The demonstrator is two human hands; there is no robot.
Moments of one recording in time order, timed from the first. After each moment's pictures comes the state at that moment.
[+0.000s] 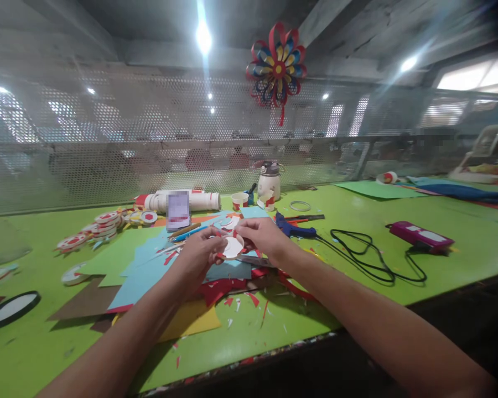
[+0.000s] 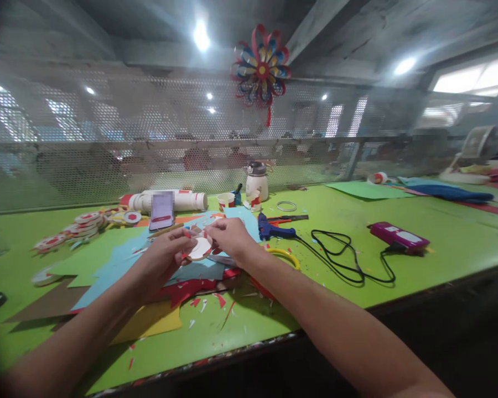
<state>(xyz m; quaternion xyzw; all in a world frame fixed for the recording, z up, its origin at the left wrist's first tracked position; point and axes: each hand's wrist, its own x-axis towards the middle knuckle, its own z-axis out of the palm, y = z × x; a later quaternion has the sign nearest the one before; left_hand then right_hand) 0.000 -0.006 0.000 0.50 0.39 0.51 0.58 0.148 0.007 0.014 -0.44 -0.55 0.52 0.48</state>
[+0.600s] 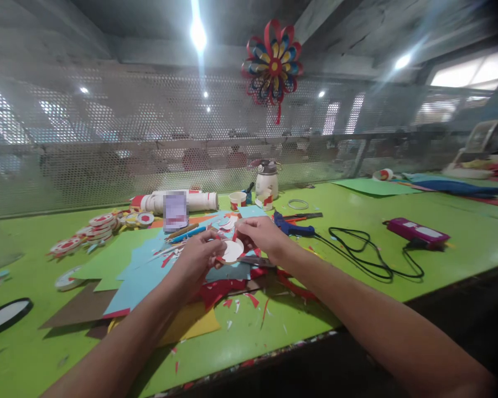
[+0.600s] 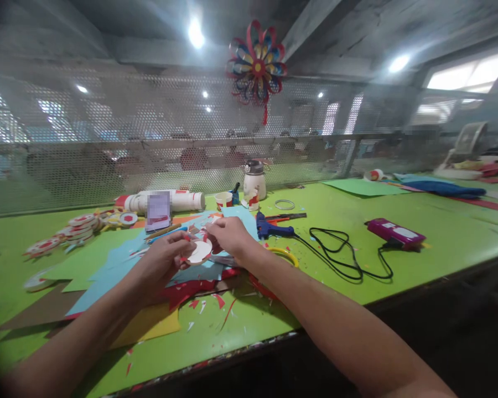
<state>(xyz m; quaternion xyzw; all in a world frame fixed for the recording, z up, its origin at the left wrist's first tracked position) 0.001 -0.002 -0.007 0.50 0.40 0.50 0.58 0.152 0.015 0.011 -0.45 -0.56 0.51 0.47</state>
